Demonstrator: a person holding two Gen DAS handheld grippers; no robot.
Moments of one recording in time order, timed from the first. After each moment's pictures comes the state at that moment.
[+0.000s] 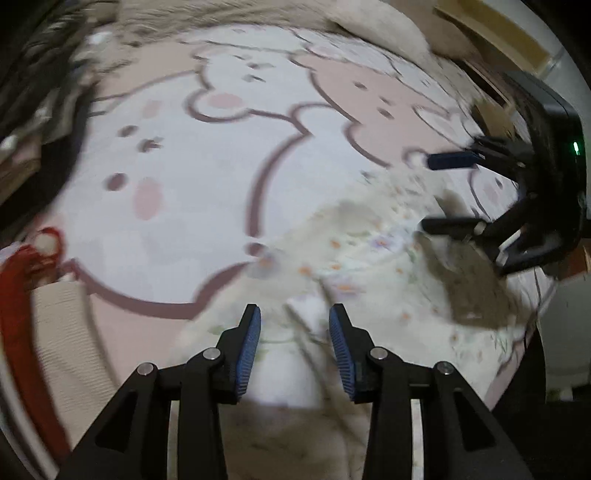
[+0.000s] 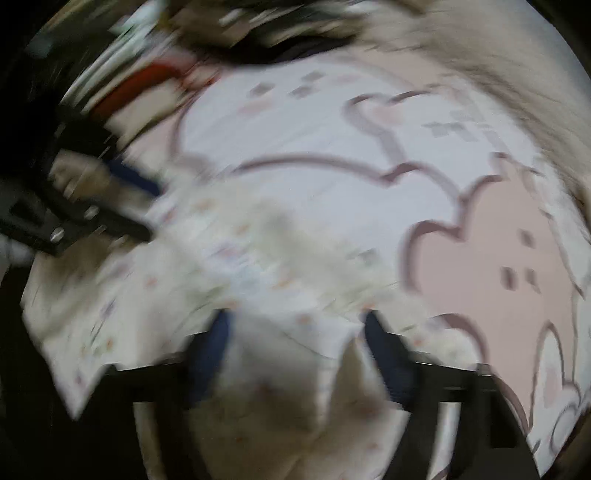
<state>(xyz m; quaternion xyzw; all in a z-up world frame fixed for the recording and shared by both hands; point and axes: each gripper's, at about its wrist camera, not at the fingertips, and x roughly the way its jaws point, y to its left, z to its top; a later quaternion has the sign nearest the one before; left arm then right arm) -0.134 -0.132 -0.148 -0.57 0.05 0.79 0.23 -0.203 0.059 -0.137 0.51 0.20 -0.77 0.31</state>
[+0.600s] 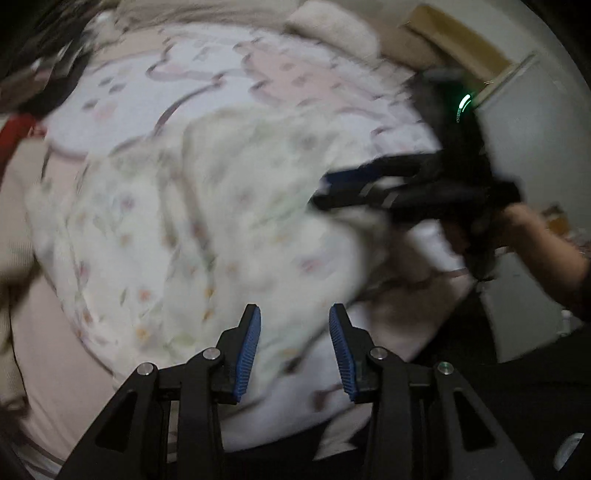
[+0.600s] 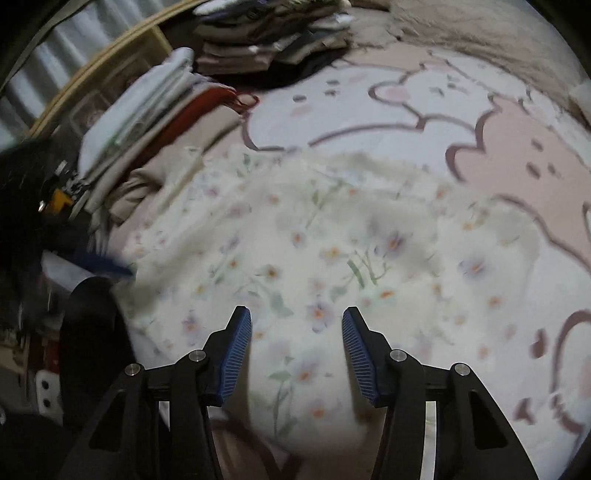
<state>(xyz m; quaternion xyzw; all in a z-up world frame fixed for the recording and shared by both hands) 0.020 -0.099 -0.157 -0.57 -0.03 0.78 0.26 -0.105 0.084 -0.153 0.54 0.05 -0.76 0.37</state>
